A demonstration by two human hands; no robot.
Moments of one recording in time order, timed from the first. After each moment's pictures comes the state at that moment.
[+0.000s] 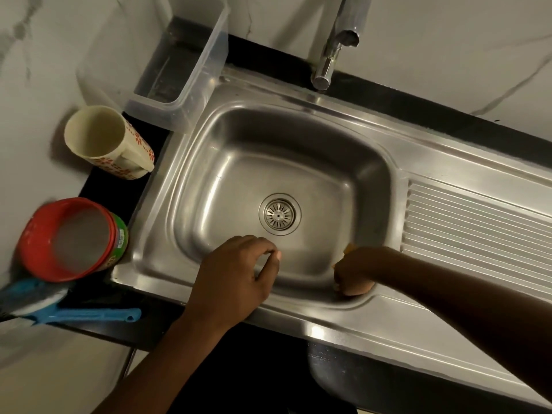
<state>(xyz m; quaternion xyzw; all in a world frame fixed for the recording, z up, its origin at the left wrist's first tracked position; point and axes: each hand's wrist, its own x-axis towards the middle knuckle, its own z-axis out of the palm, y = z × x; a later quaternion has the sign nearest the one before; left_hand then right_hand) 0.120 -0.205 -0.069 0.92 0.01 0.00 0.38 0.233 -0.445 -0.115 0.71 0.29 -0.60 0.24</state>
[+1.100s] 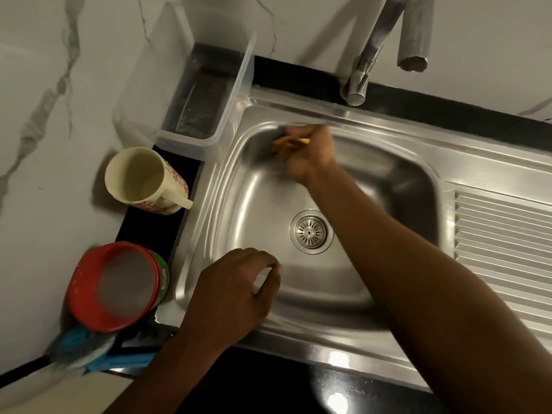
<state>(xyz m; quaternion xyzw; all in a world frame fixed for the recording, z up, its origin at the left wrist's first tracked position) 0.141 -0.127 -0.070 0.93 -0.01 -0.02 0.36 0.399 -0.241 -0.107 0.42 -0.34 -0.22 -0.81</state>
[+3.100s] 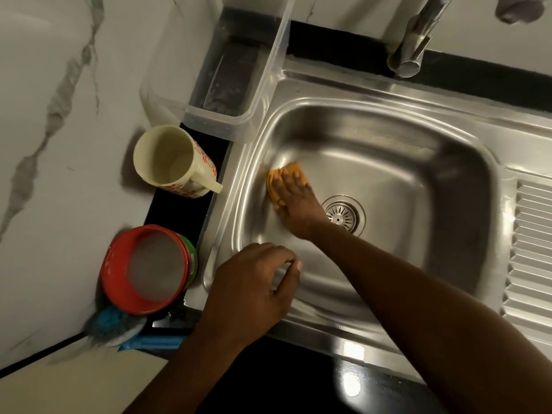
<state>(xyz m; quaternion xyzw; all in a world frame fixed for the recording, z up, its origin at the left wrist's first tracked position) 0.131 -0.112 -0.073 0.93 0.02 -0.04 0.36 0.291 -0.232 -0.260 0.91 0.26 -0.27 -0.20</state>
